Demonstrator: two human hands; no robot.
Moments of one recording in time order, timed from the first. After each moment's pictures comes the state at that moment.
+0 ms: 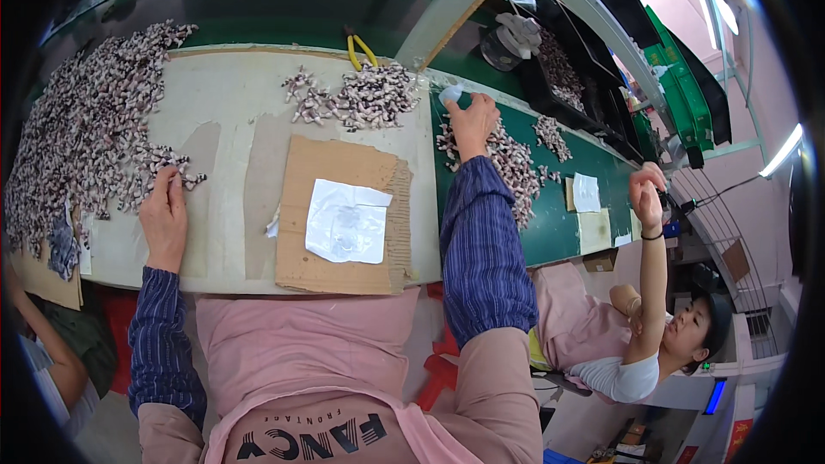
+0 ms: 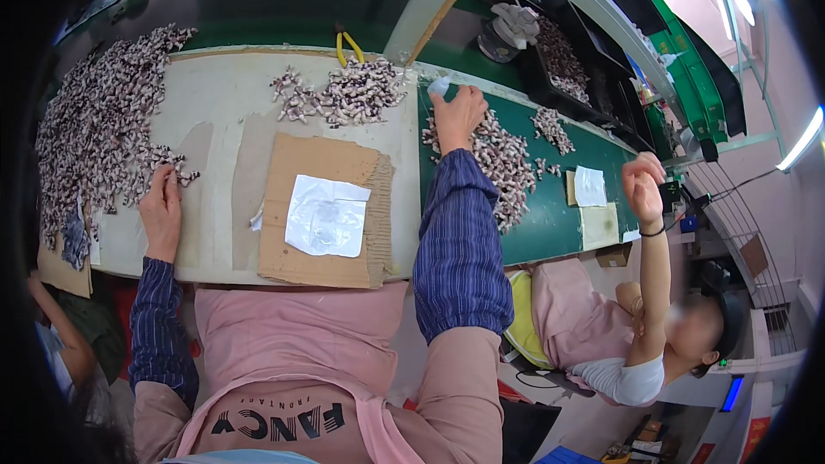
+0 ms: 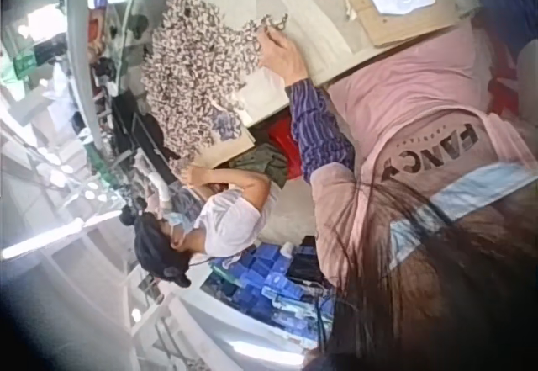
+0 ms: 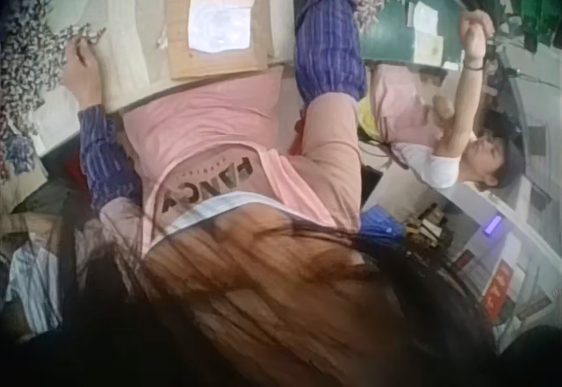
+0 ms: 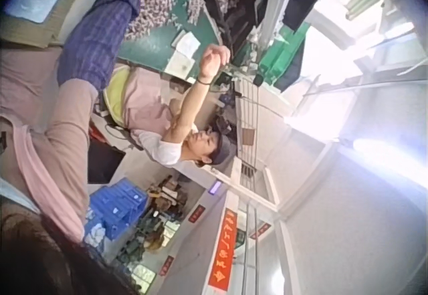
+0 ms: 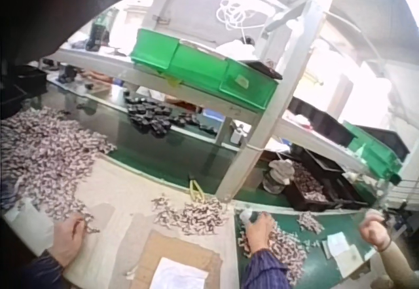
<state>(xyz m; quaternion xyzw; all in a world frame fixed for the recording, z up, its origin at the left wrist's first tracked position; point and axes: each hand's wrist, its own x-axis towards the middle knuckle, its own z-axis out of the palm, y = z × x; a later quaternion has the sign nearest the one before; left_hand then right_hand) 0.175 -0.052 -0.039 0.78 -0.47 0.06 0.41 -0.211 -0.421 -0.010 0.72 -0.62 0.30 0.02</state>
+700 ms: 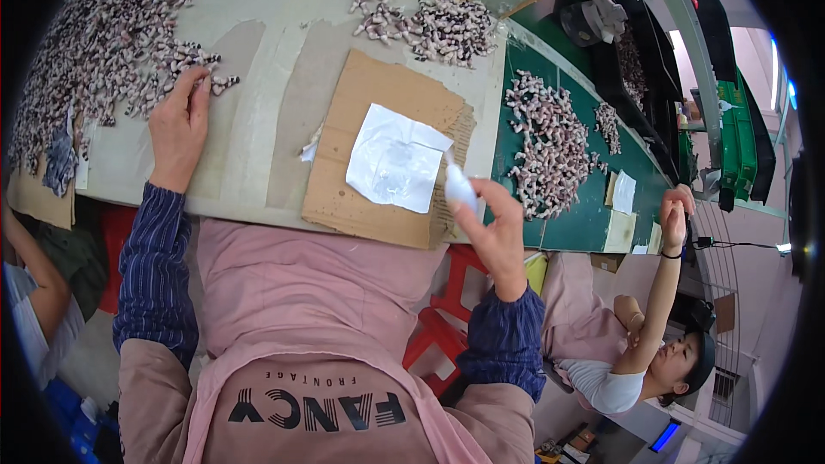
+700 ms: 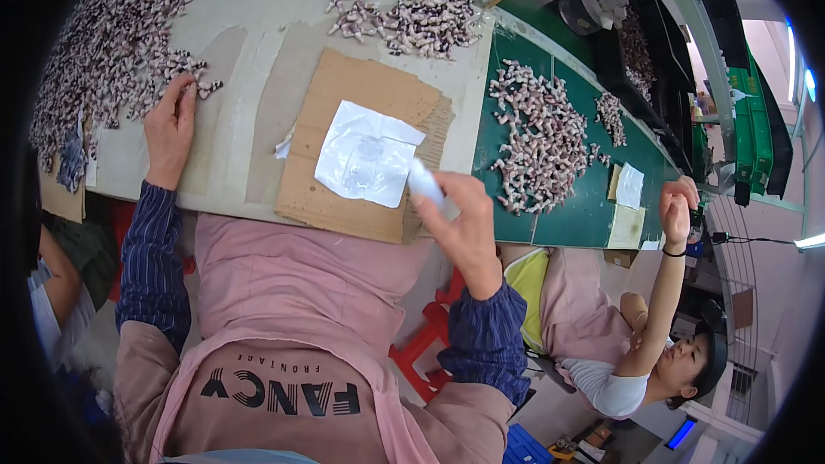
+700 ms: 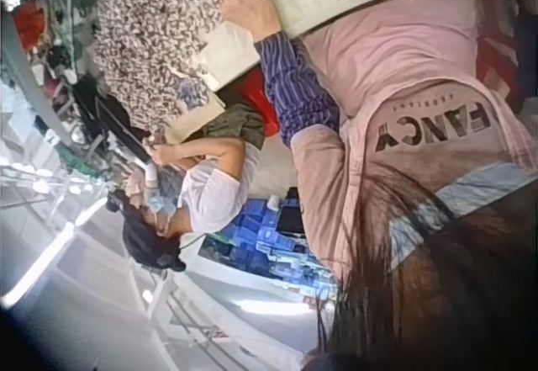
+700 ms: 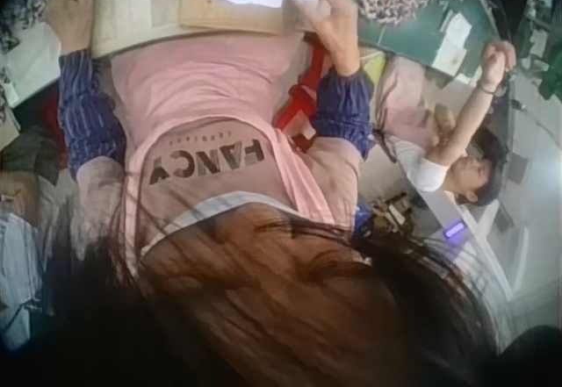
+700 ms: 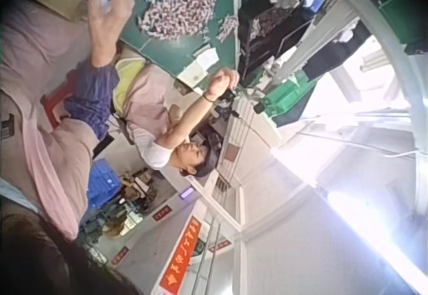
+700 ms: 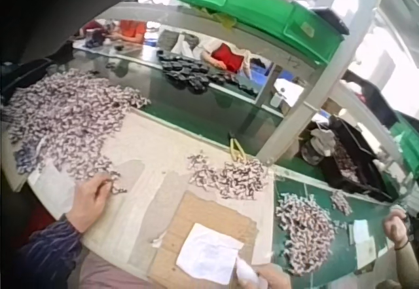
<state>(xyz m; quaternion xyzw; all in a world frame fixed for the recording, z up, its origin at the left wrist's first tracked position) 0.174 -0.054 -0.043 0.79 -0.47 0.04 0.39 -0.242 -0.177 0.040 0.83 -0.40 0.22 -0.31</state>
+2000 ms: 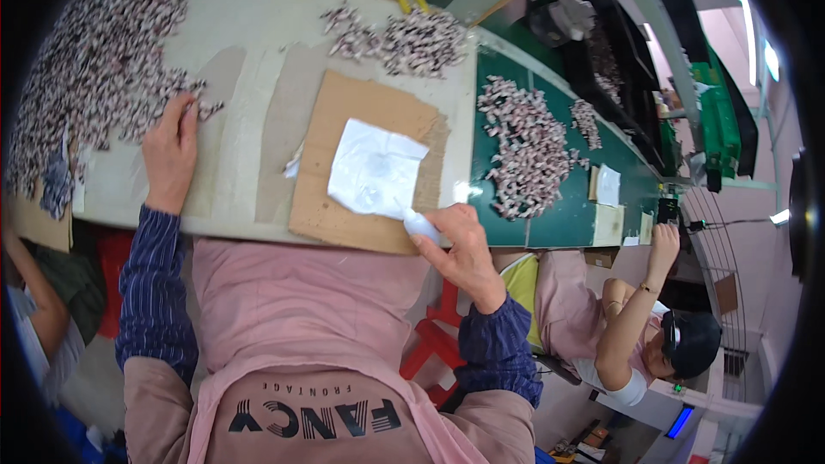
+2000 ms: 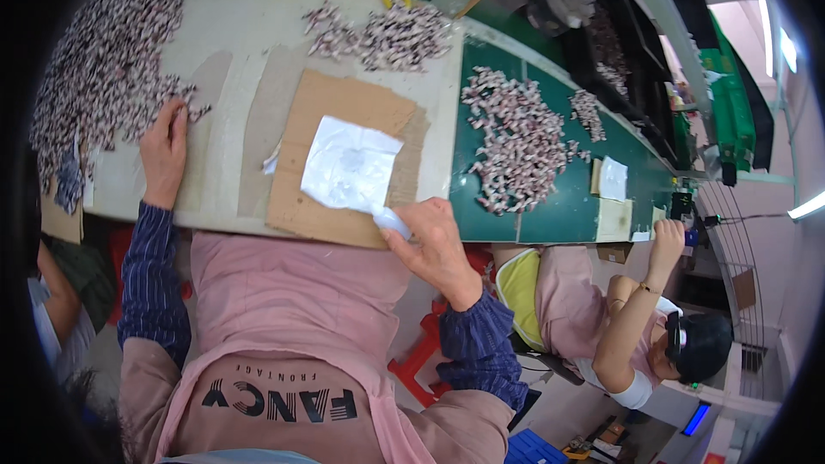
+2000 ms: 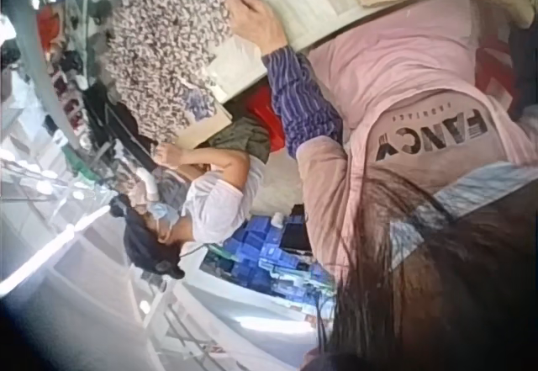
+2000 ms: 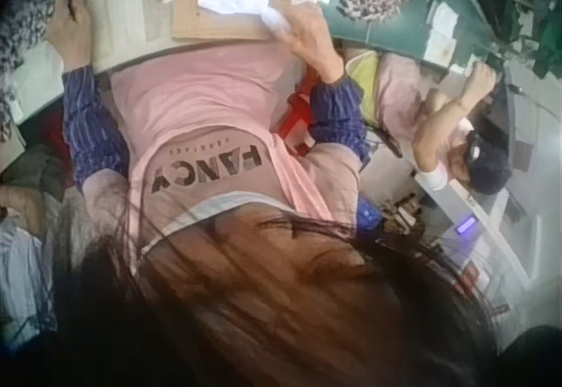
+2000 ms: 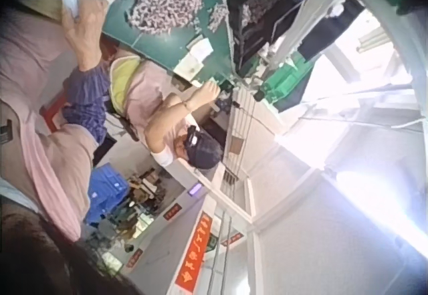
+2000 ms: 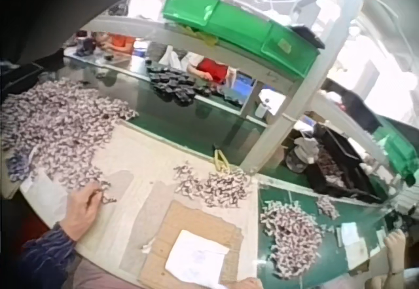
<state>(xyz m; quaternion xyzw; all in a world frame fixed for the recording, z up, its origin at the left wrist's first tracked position) 0.172 -0.054 -0.041 0.77 -0.50 0.08 0.39 -0.250 -0.157 0.037 0.90 -0.30 0.17 -0.26</state>
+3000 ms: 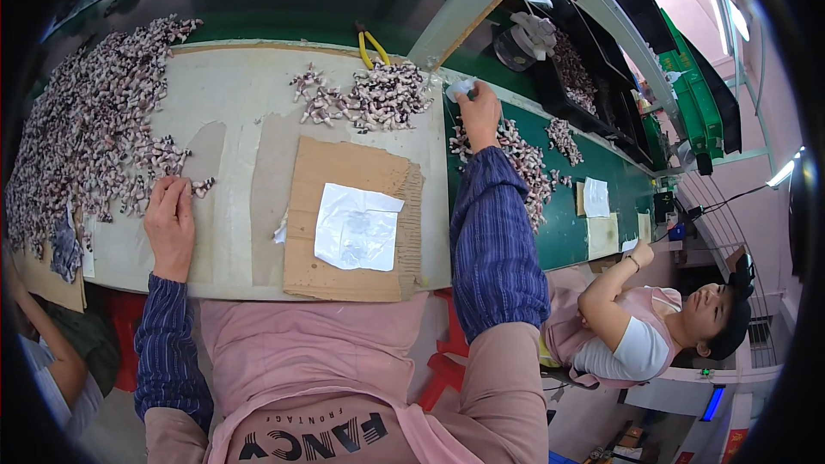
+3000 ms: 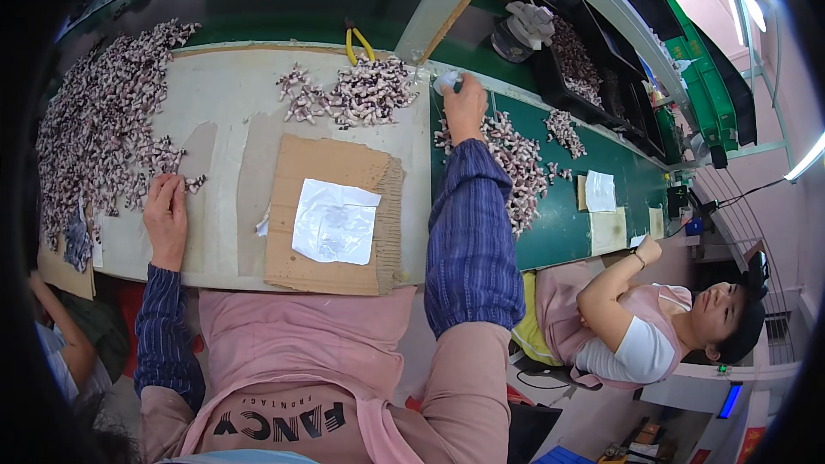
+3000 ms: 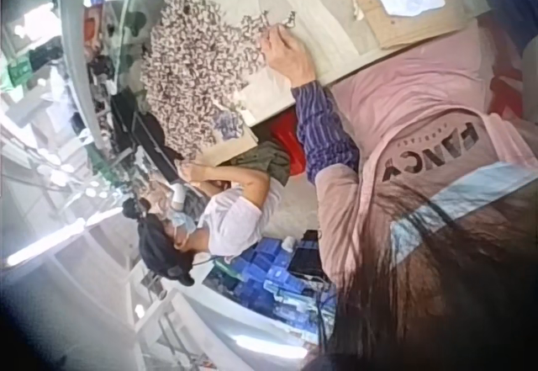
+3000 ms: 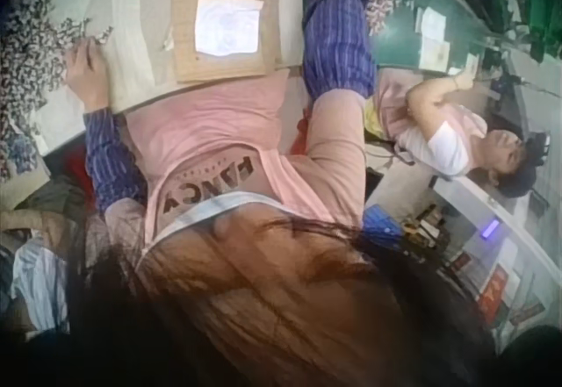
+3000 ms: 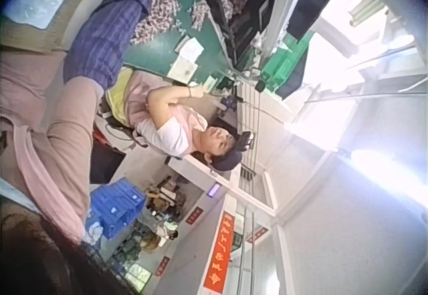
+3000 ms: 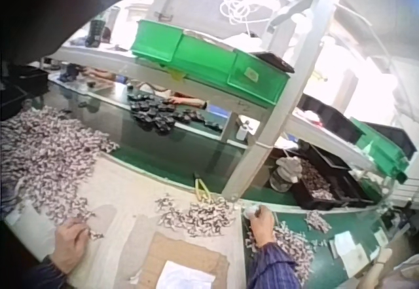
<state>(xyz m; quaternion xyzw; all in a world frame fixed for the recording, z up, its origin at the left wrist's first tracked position) 0.163 -0.056 -0.032 0.76 -0.52 0.07 0.39 -0.218 -0.459 -0.019 0.74 -0.56 0.36 -0.03</state>
